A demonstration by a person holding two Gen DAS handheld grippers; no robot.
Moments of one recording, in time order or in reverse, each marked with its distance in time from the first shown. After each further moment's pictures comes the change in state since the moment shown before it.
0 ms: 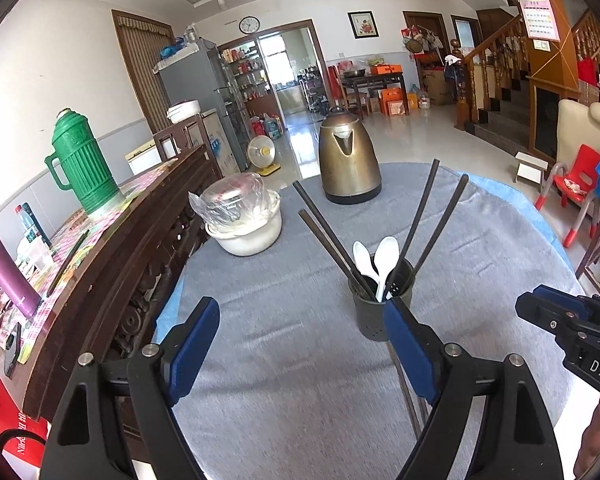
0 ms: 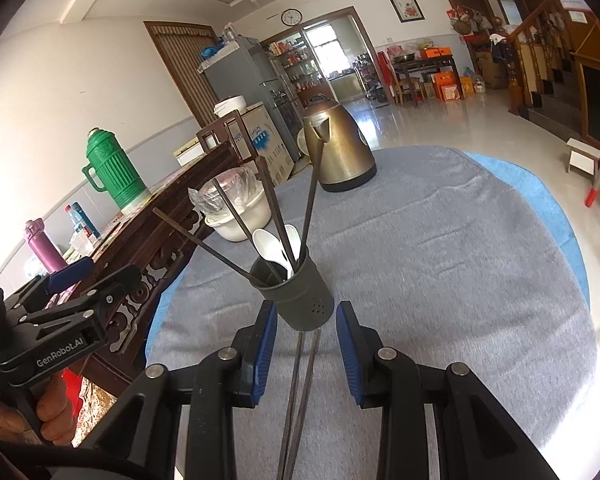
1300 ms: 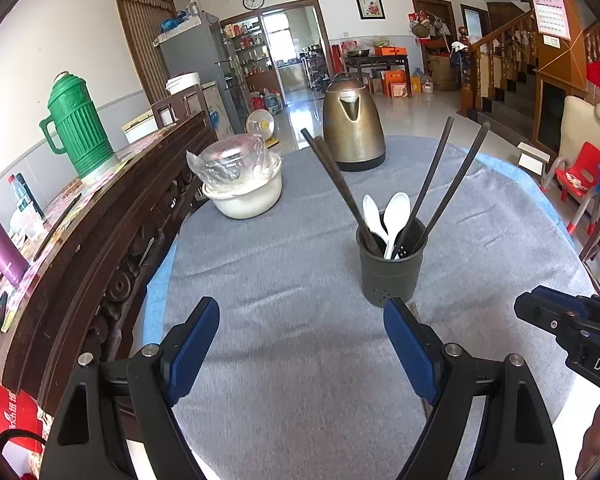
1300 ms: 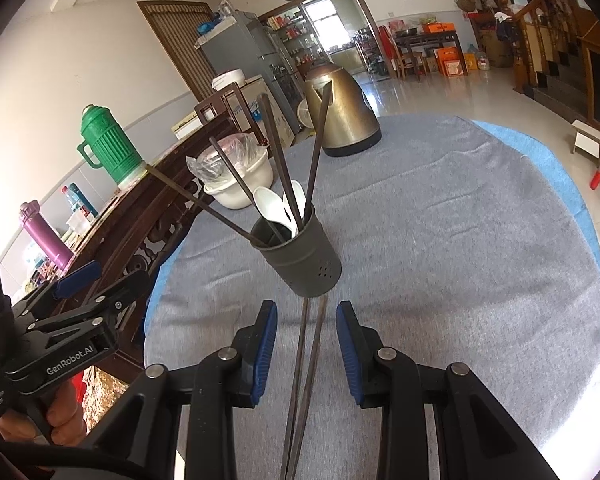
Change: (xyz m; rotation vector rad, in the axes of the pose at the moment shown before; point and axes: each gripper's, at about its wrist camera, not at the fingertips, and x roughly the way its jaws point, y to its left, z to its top) left arm 0.025 0.016 -0.030 -0.040 0.086 -0.021; right arm 0.025 0.006 -0.021 0.008 0.108 0.005
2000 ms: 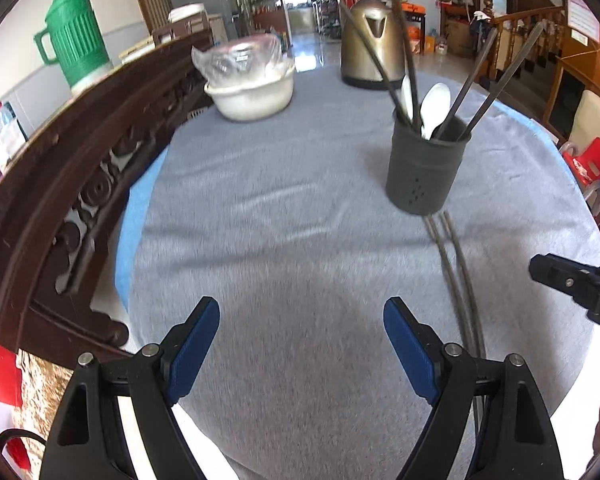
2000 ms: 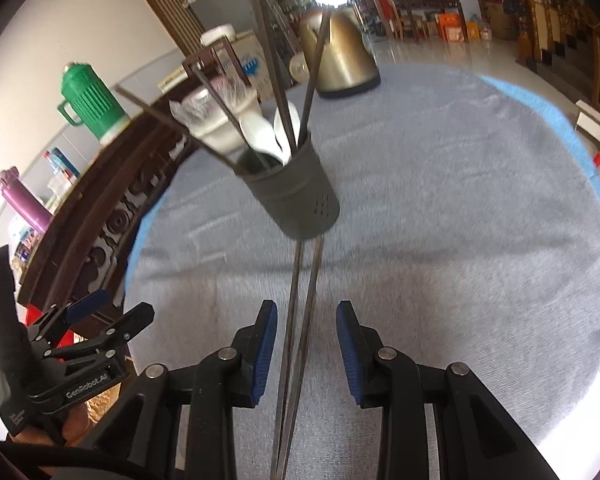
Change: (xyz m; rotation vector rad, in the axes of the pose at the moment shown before) left arm 0.055 0.028 -0.072 -0.091 0.232 -0.049; right arm 0.048 0.003 -0.028 -0.008 0.189 -0.044
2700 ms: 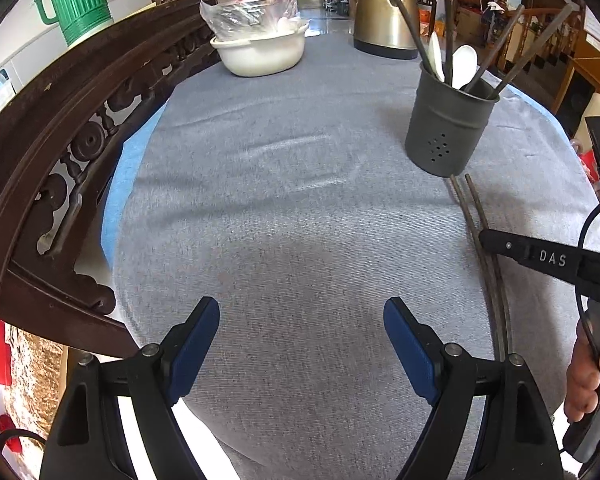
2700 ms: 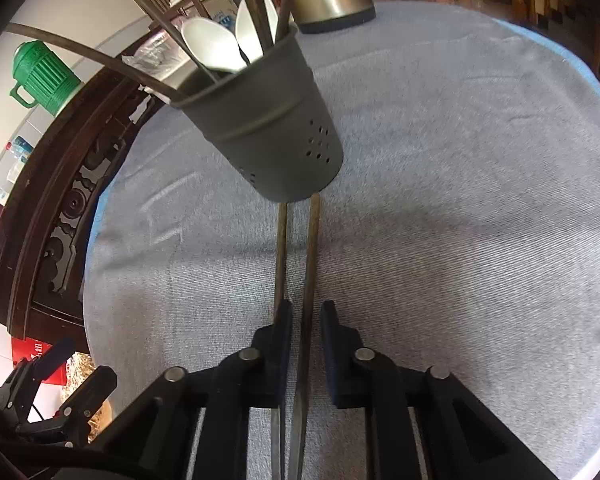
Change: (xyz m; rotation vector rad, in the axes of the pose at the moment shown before) left arm 0.027 0.016 -0.021 -0.044 0.098 -0.023; right arm 0.094 0.004 0.003 0.054 0.157 -0.049
